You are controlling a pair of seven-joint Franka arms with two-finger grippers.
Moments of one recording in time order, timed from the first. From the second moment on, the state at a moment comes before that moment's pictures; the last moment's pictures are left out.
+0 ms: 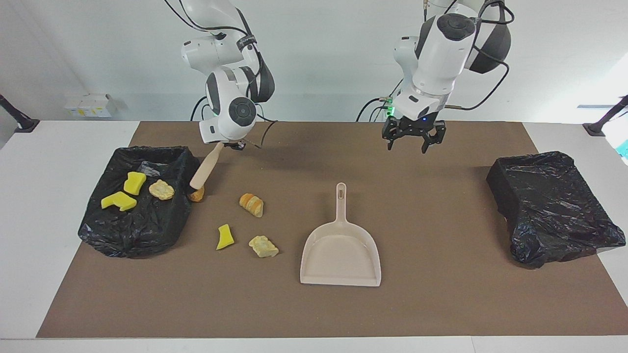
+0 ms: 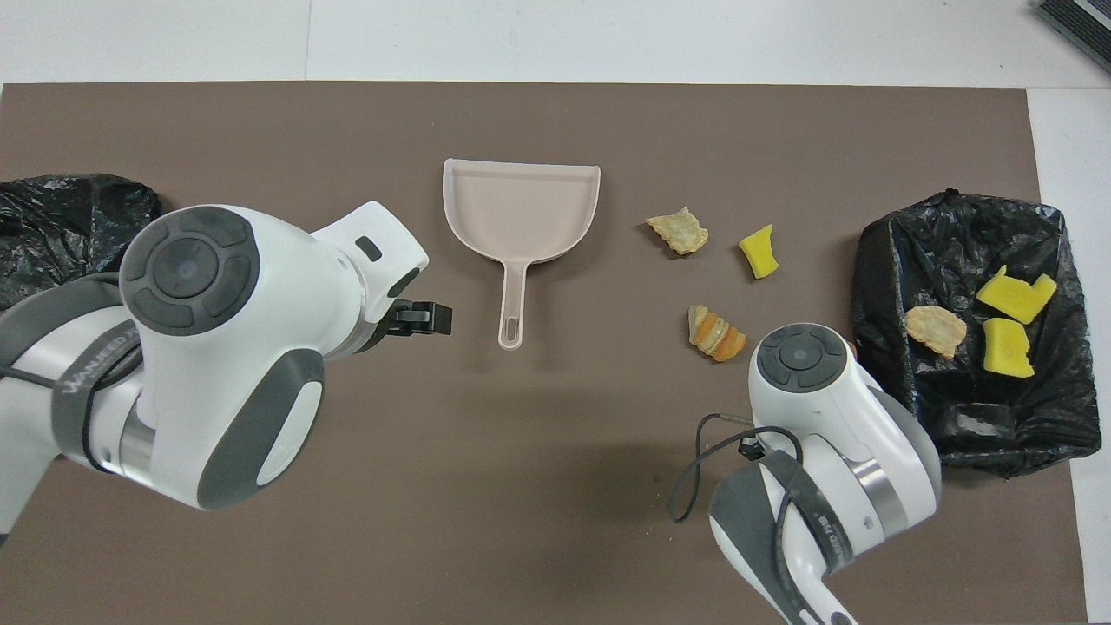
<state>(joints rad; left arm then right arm) -0.40 0.04 -0.09 -1.87 -0.02 1.99 -0.37 0.35 -0.04 0.01 -2.27 -0.13 1.75 0.78</state>
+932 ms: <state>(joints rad) -0.55 0.24 -0.09 -1.86 -0.02 2.23 -0.61 0.25 0.00 0.03 -2.13 -0.14 1.60 0.65</state>
